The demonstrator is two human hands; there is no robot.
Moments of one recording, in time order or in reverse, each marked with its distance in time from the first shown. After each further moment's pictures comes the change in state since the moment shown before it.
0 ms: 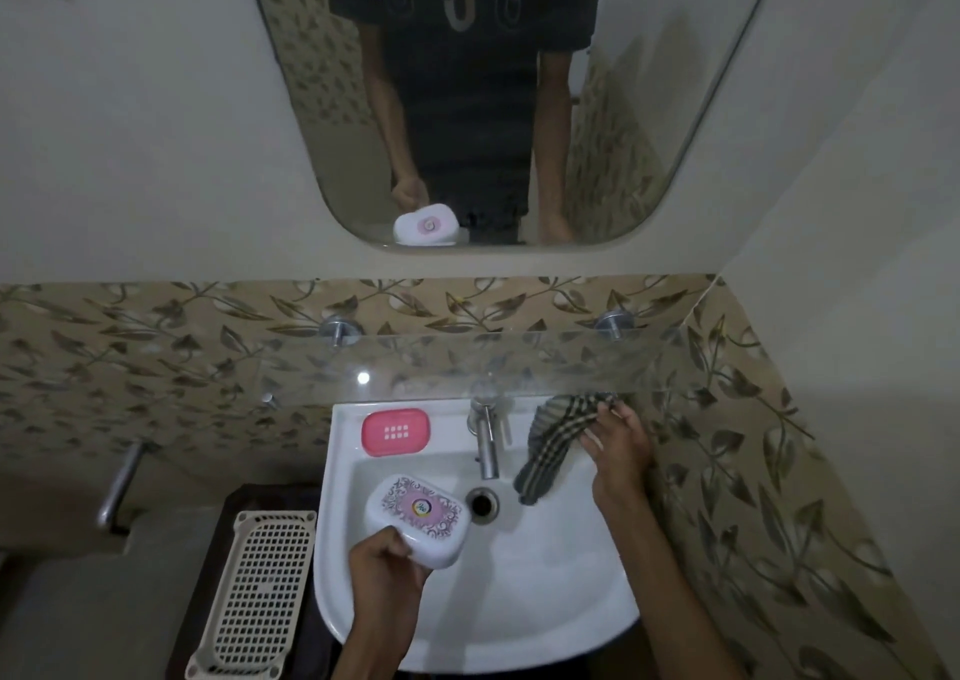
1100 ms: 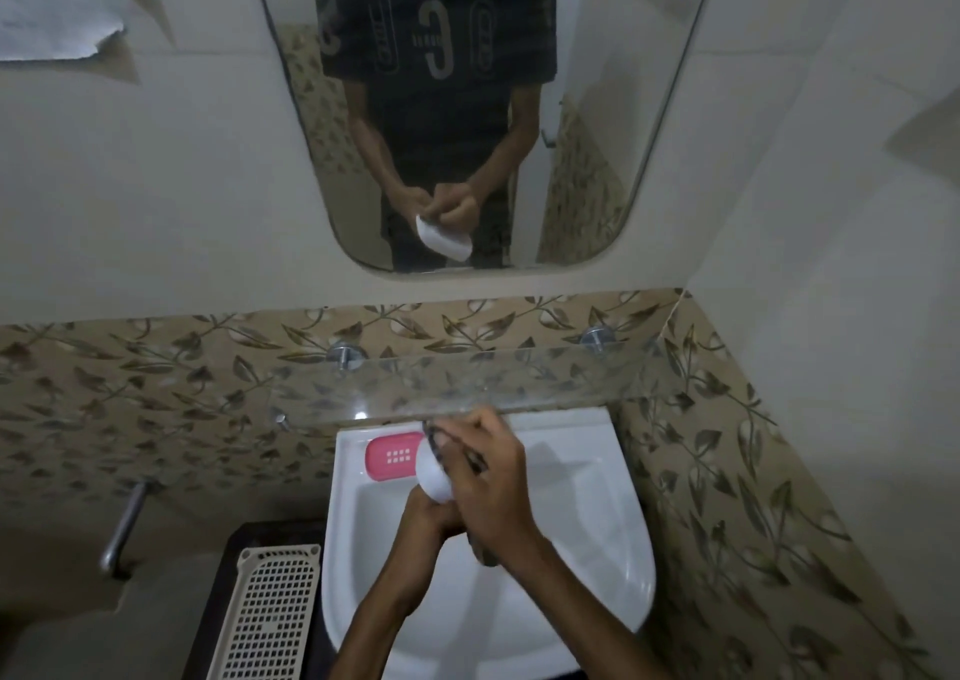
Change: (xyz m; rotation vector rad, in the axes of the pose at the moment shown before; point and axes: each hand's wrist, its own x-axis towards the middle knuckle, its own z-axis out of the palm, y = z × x) left_hand -0.020 0.024 0.047 0.999 -0.427 0.438; right_hand -0.174 0.010 0.065 -0.582 -0.602 -0.940
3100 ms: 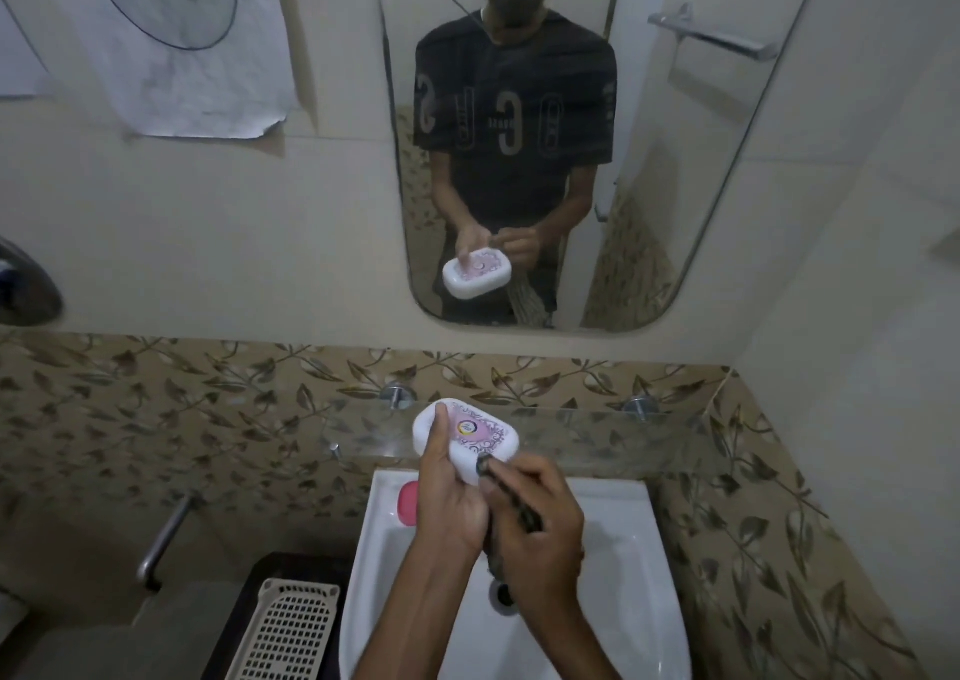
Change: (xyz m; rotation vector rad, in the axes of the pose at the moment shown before) left_hand 0.025 0.110 -0.002 -1.416 0.275 -0.310; right_hand -0.003 -0.034 -0.013 0.101 0.180 -0.087
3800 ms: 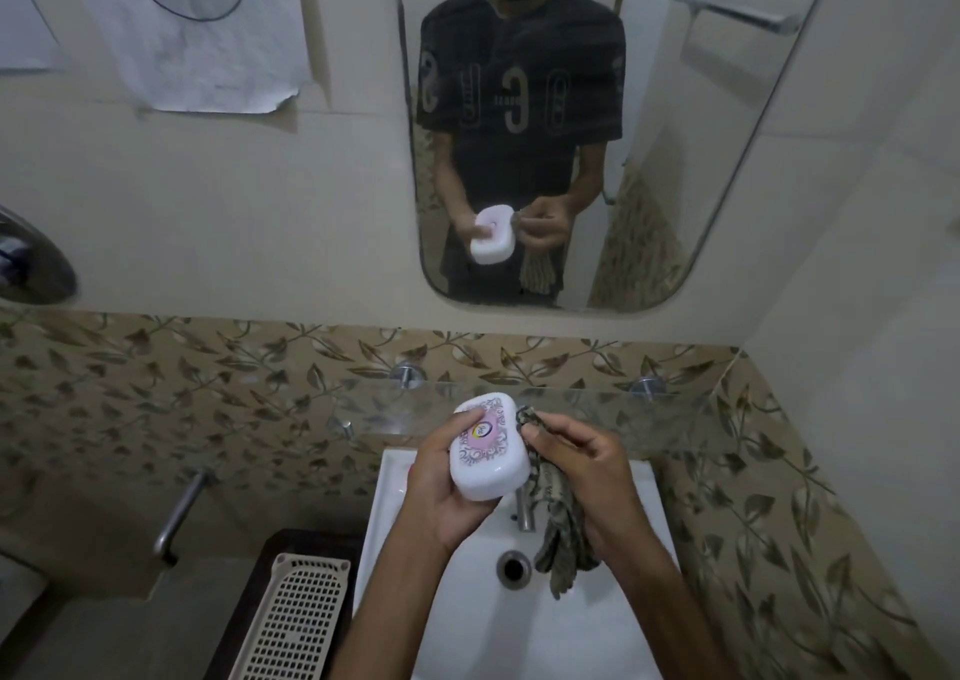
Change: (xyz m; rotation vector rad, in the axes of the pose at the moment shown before) left_hand -0.008 0.024 -0.025 0.277 -0.196 -0.202; right_hand 0.048 -0.019 -0.038 0.507 -0.245 0.663
